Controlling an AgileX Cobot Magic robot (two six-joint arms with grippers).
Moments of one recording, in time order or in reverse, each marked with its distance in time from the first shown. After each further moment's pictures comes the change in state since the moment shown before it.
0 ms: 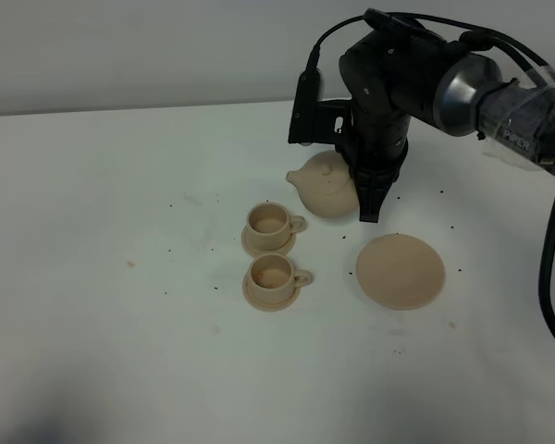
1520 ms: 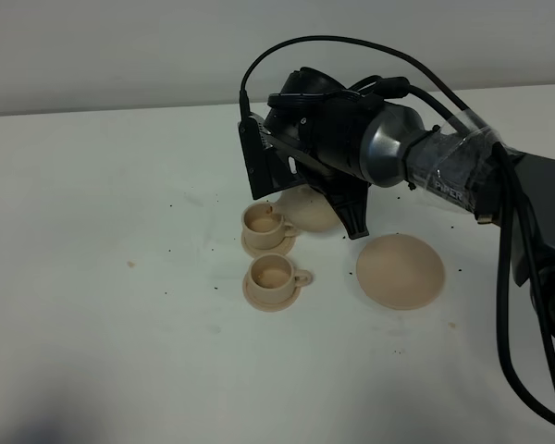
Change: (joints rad) left arm 0.000 0.000 0.000 0.000 0.000 0.000; right arm 0.177 0.028 -0.001 -0.327 0.045 -0.020
